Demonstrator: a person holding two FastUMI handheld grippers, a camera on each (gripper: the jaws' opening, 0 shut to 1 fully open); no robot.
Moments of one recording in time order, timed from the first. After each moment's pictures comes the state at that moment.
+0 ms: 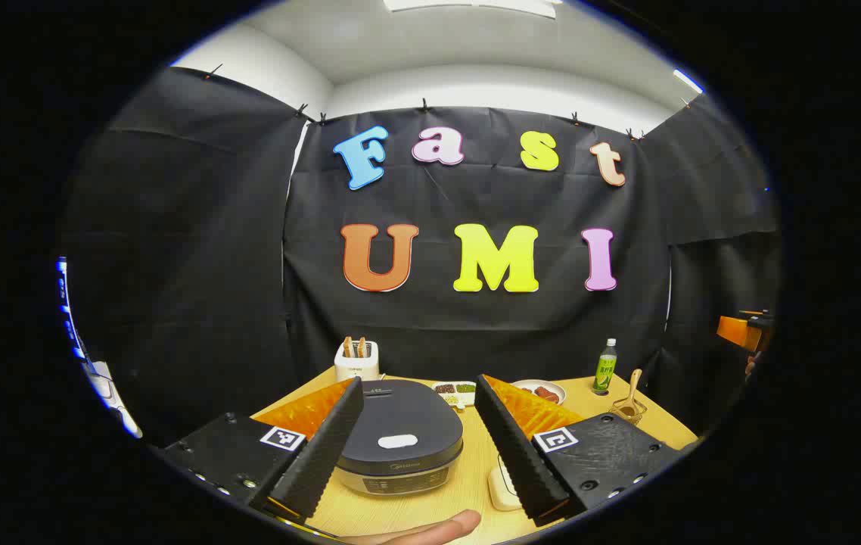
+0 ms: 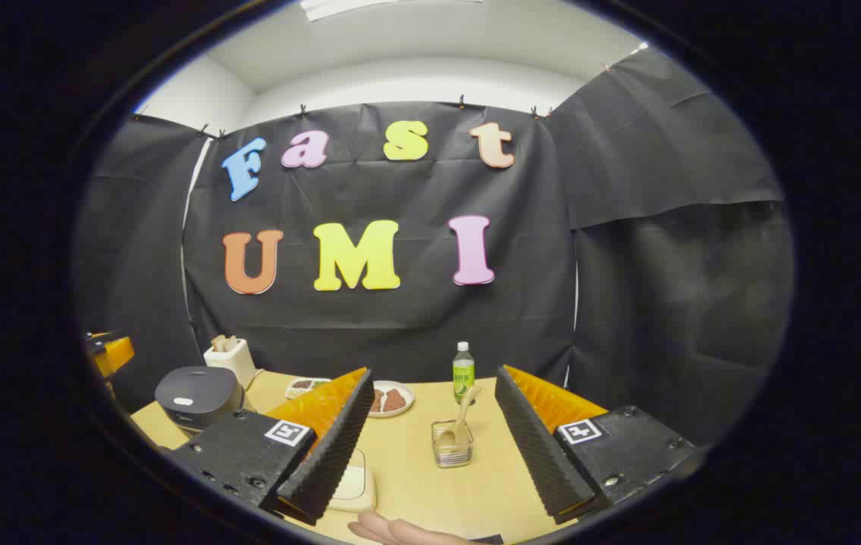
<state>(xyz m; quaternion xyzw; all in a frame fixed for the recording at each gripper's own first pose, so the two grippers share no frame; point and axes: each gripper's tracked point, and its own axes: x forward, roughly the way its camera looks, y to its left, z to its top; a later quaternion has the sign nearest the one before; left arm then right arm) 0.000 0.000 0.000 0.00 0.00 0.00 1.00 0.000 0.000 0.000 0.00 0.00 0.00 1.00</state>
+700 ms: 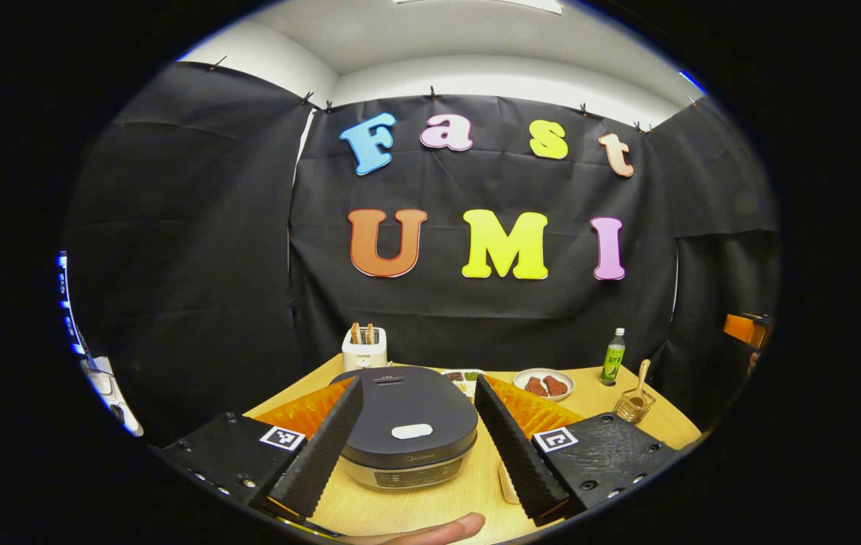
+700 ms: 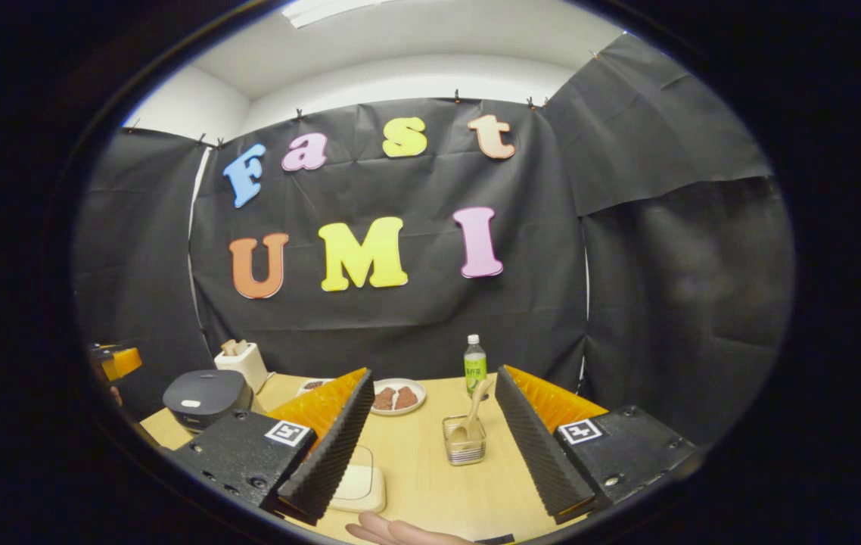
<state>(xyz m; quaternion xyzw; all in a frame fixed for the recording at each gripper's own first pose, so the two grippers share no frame) 0.011 0.018 -0.023 0.01 0.02 0.01 1.00 0.012 -0.003 -0.016 0.02 0.00 0.02 1.00</state>
